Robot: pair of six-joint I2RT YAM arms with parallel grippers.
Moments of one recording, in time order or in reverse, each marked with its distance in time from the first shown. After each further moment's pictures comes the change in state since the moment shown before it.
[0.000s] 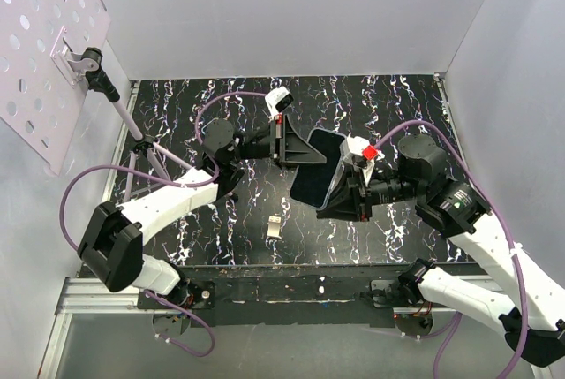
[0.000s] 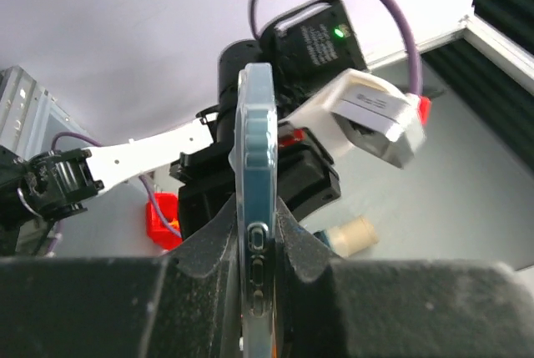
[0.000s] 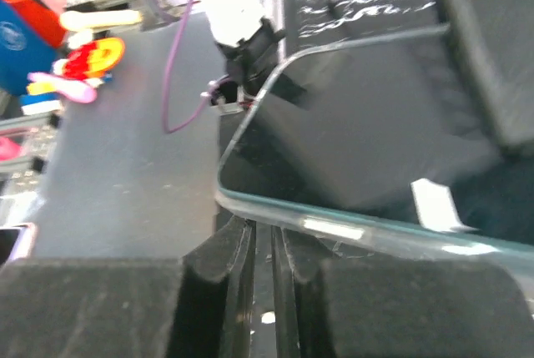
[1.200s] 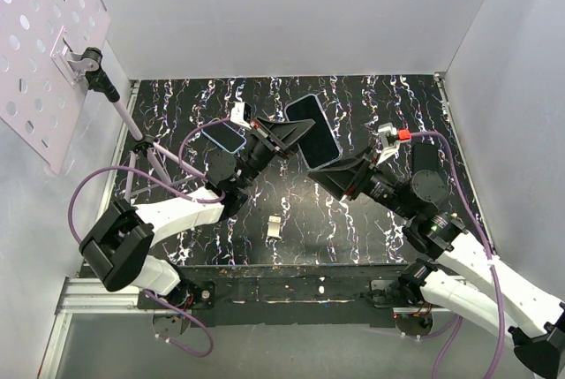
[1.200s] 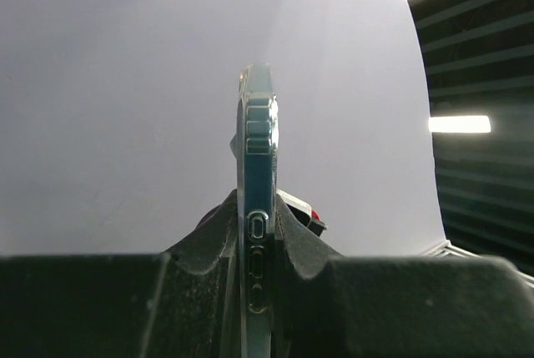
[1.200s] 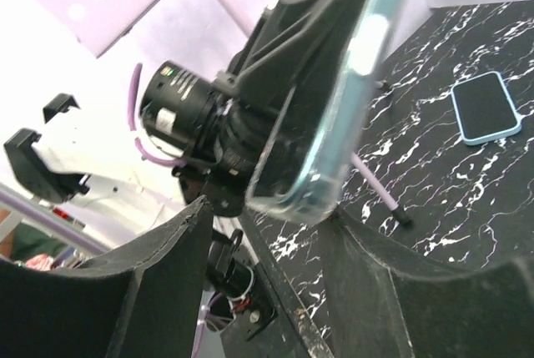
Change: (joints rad) left arm -0.077 0.014 -0.244 0.296 -0.860 0.051; right arm 0.050 -0.165 -0.436 0.774 0.653 0.670
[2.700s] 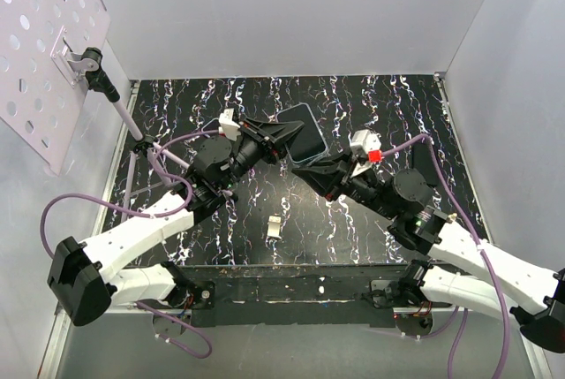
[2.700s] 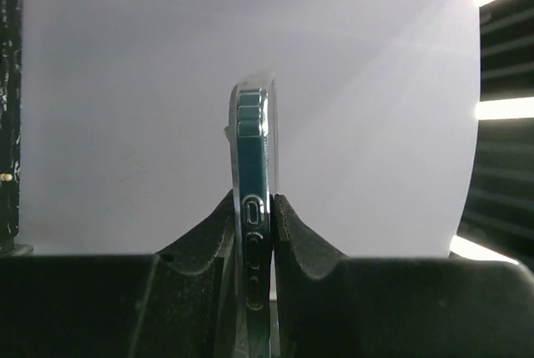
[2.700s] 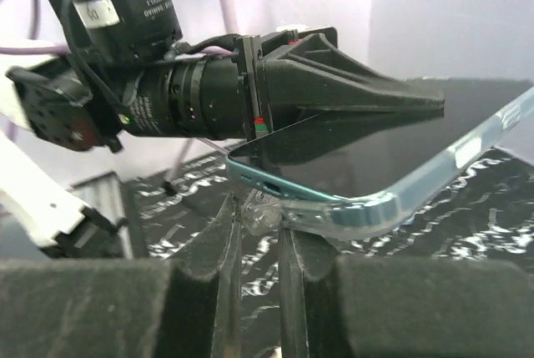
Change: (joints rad) left arm -0.015 -0.292 0.120 -0.792 -0.080 -0.198; right arm 0.174 0.149 0.069 0.116 0.133 -0.507
